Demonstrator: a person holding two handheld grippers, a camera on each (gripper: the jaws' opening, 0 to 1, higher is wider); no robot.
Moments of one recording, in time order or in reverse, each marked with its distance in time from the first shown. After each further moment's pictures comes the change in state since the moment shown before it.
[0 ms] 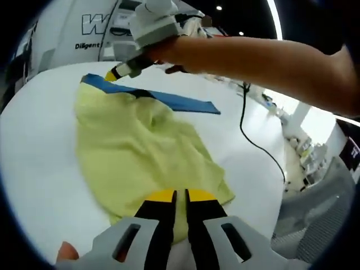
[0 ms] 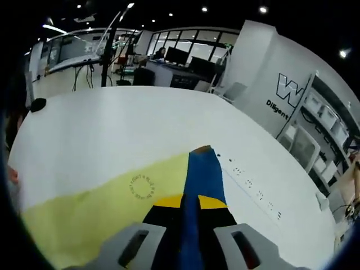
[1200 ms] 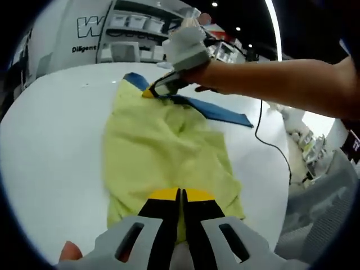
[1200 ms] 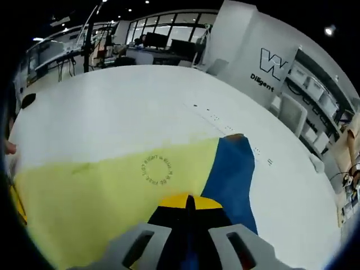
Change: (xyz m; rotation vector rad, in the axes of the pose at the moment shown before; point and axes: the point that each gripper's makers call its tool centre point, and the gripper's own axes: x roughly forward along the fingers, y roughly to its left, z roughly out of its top) left arm 0.003 0.010 0.002 0.030 0.017 0.019; right arm -0.012 -0.013 -0.087 0.104 0.141 -0.050
